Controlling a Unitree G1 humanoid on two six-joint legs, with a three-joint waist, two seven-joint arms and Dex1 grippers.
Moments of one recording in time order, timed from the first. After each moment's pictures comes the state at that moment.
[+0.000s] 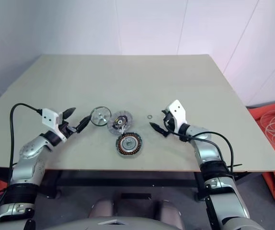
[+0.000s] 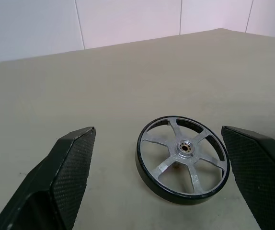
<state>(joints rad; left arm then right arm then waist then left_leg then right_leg) -0.16 0.41 0.20 0.18 -0.33 0.00 -0.64 -0.43 -0.35 0.06 0.46 0.12 0.01 0.79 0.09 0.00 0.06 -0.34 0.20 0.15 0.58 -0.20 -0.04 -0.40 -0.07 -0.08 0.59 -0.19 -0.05</state>
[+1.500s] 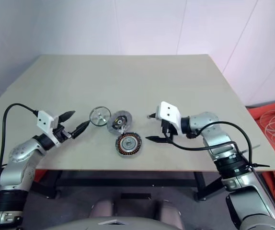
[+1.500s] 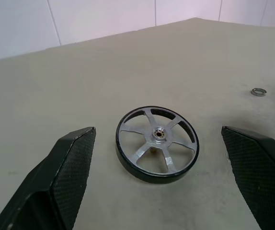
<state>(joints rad) -0.08 0.49 0.20 0.06 -0.37 0.07 -0.74 -0.50 -0.63 0.30 0.03 0.08 0.12 1.22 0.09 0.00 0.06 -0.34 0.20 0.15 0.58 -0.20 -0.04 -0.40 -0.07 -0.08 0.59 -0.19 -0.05</state>
